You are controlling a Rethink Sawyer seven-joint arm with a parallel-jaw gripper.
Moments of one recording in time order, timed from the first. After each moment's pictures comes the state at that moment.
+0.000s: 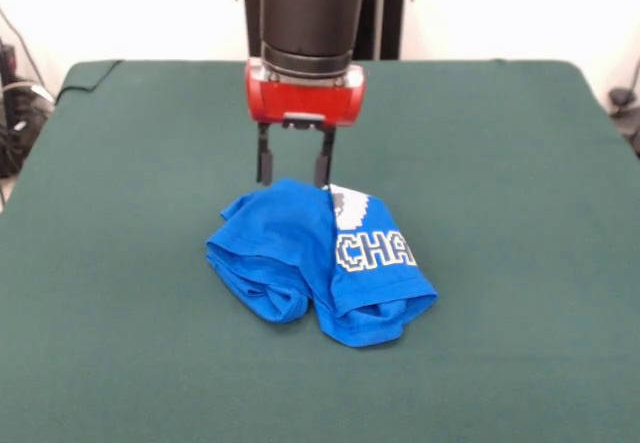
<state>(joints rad) -0.27 -0.56 0.02 1.60 -0.17 0.33 1.57</state>
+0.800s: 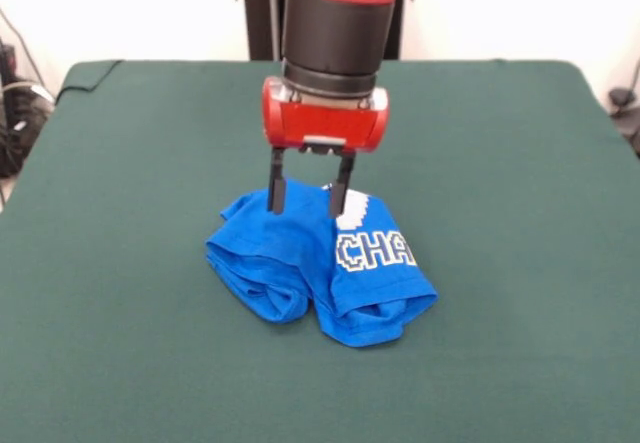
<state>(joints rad) -0.19 -0.51 -0.03 1.48 -0.16 0.33 1.57</state>
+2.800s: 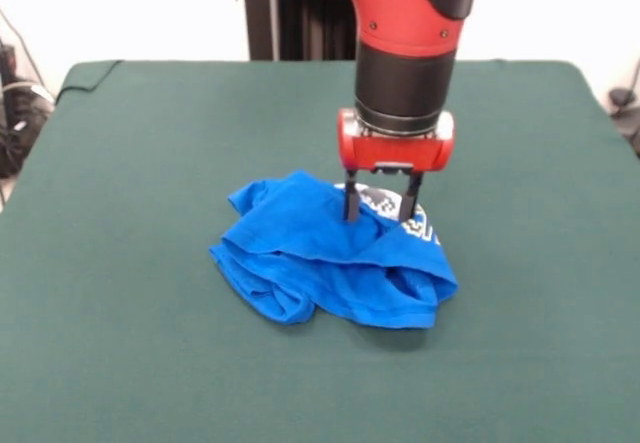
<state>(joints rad) -0.09 -0.42 -0.07 1.47 0.06 0.45 1.57</state>
